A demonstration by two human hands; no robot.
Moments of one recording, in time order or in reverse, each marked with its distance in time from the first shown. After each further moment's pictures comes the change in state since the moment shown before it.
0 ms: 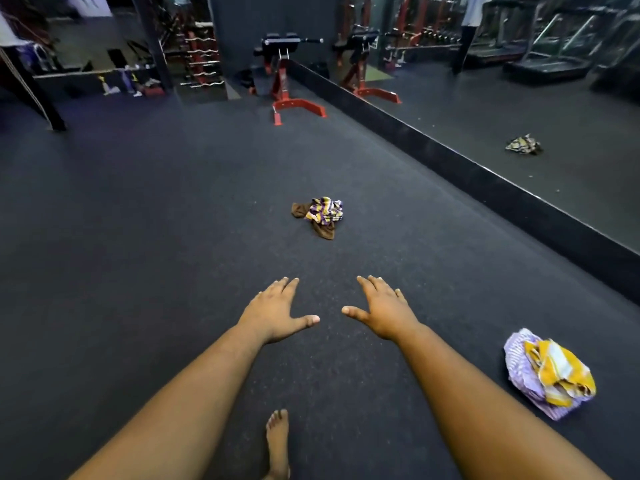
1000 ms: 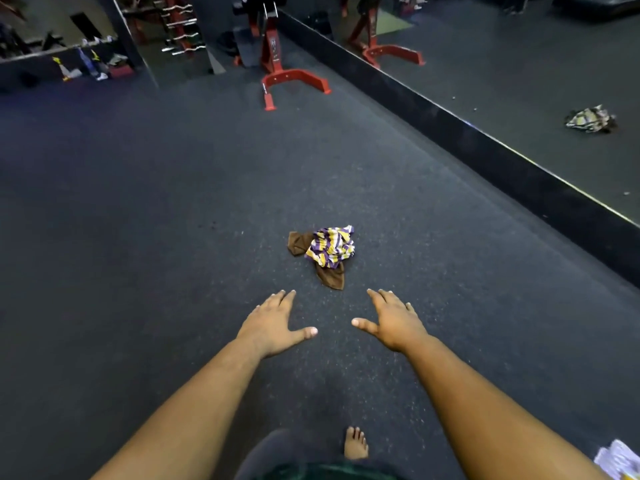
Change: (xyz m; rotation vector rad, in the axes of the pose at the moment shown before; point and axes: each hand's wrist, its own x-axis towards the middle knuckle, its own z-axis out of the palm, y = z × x) left_hand 0.631 -0.076 -0.173 -0.023 -0.161 -0.065; right_hand 0.634 0.096 -0.141 0.065 -0.164 0.063
